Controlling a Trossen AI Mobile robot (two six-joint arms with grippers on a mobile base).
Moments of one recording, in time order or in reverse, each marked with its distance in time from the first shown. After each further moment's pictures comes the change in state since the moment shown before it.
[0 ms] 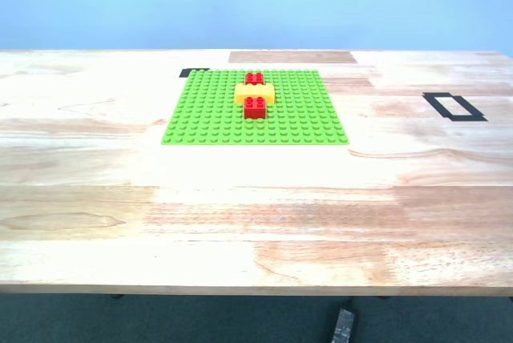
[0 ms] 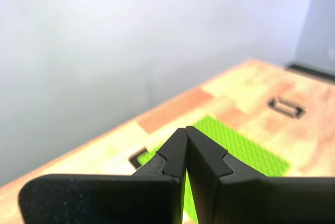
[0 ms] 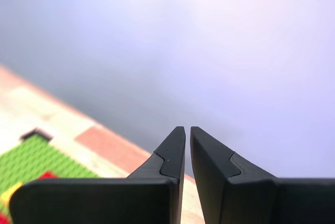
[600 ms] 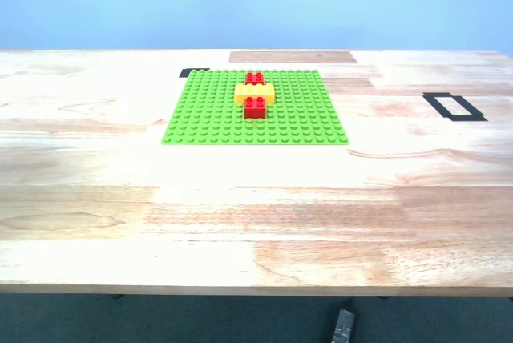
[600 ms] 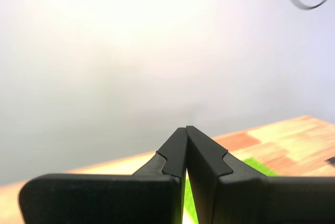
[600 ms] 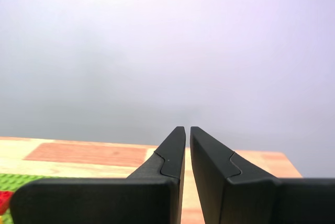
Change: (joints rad) arm 0 0.000 -0.406 -0.514 0.391 -0.201 -0.229; arm 1 -0.013 -0.531 -0.572 0.167 0.263 0.232
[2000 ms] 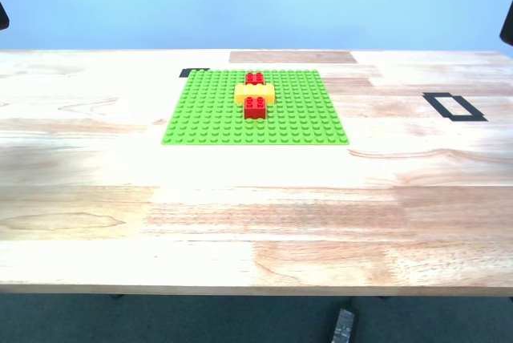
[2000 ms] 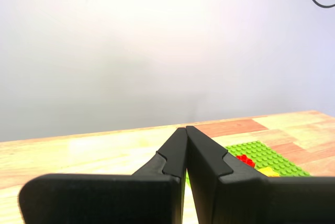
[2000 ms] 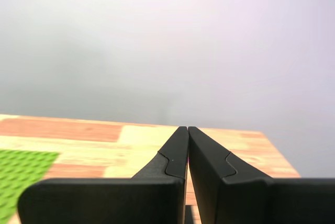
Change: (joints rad) arm 0 0.000 -0.091 -0.240 0.138 -0.016 -0.077; arm 1 -0.129 -0.109 -0.208 0.085 -0.037 -0.049
